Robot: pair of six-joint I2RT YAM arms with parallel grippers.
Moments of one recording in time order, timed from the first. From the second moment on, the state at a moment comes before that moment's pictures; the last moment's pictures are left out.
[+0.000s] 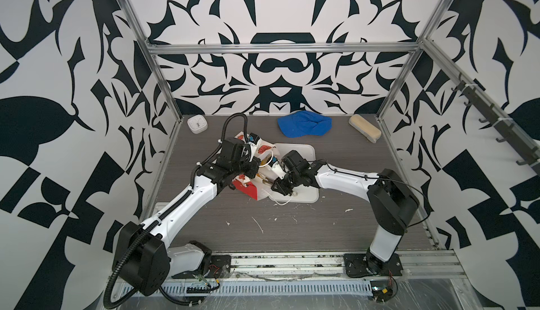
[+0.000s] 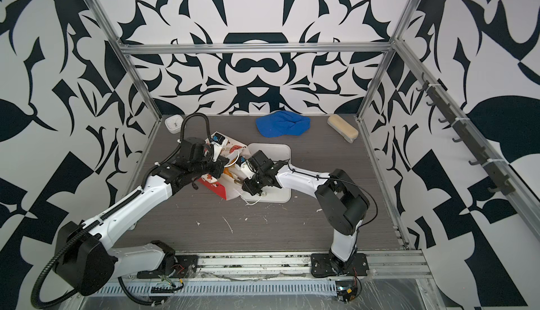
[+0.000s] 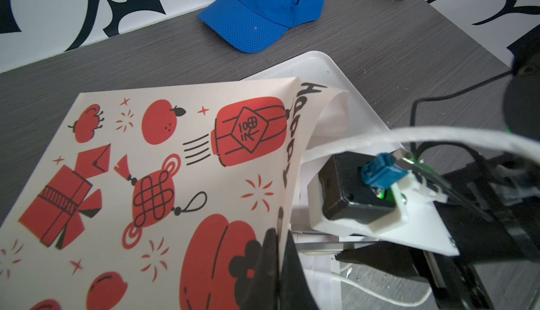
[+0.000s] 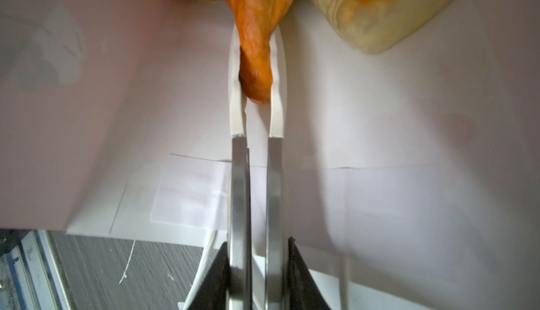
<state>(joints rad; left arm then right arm) -0.51 1.25 0.95 -0.36 0.18 0.01 0.77 1.77 1.16 -0.34 -0.31 0.05</state>
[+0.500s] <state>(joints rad) -0.51 1.26 0.94 -0.29 0.08 -0.02 0.77 1.52 1.09 -0.53 -0.26 0.05</state>
